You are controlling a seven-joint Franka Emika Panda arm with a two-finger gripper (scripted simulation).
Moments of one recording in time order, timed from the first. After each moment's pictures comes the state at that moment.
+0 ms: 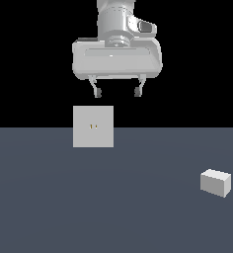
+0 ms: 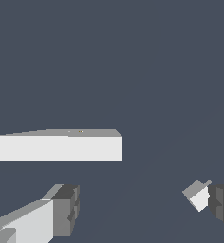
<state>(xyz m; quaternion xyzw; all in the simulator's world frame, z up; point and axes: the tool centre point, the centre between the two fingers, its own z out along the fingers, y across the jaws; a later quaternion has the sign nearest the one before) -0.003 -0.004 0.179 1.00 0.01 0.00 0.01</state>
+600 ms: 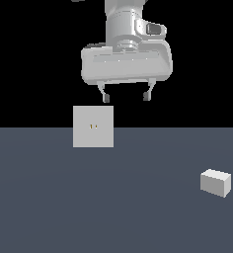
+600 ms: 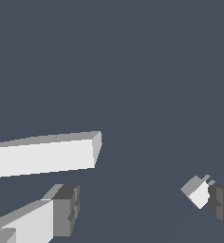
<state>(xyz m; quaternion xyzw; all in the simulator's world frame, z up) -0.006 -0.023 0.168 1.00 -0.04 0.01 0.01</state>
